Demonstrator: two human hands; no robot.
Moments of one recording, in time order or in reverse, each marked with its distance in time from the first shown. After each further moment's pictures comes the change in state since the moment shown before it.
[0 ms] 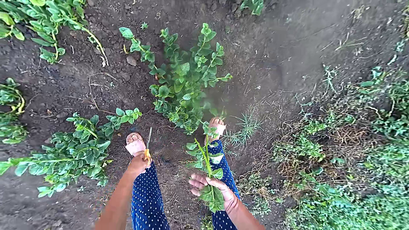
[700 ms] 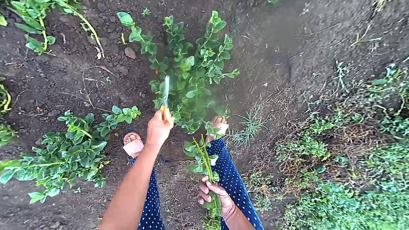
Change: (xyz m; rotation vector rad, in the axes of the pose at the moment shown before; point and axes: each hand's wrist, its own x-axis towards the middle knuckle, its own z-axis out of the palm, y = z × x) left_hand -0.010 0.163 0.018 0.040 0.341 0.574; right_hand 0.021 0.018 -0.024 0.165 -0.162 -0.107
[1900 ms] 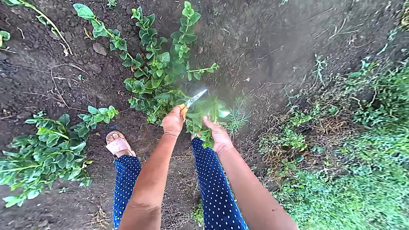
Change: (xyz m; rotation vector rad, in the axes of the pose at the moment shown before) left_hand 0.015 0.054 0.138 0.315 -0.003 0.139; right_hand 0.086 -0.179 0.098 -0.509 0.906 -0.259
